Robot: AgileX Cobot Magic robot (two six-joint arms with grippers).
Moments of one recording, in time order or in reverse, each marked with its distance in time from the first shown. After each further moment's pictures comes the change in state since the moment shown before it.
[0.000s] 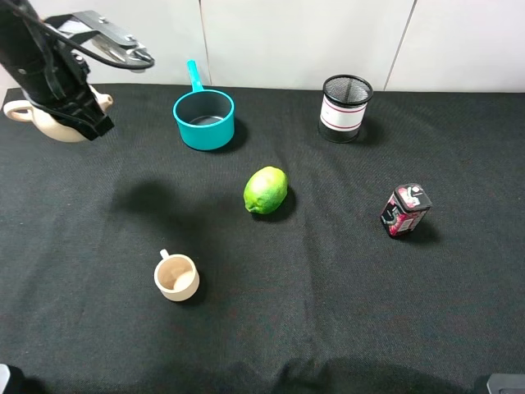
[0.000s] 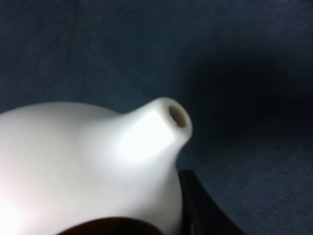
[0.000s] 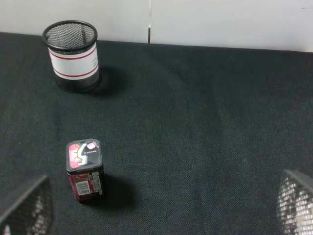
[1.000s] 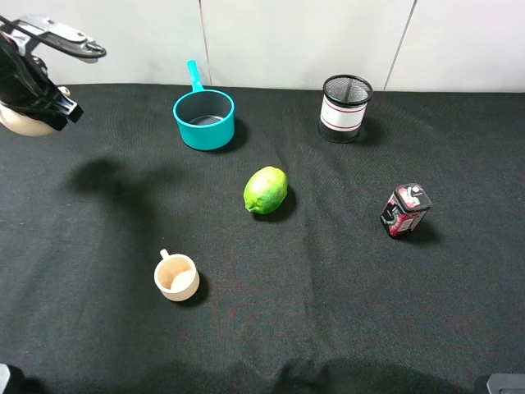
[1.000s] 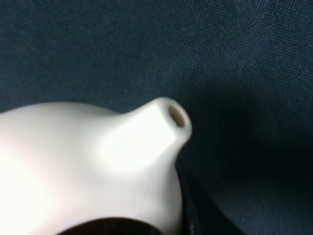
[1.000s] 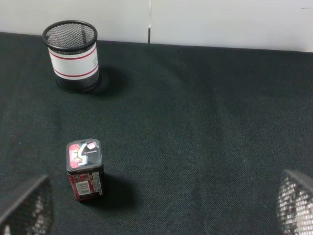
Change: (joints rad) left arm 0.280 0.090 0.000 0.000 -0.197 0.000; right arm 0.000 0.000 0.000 0.000 0.000 0.000
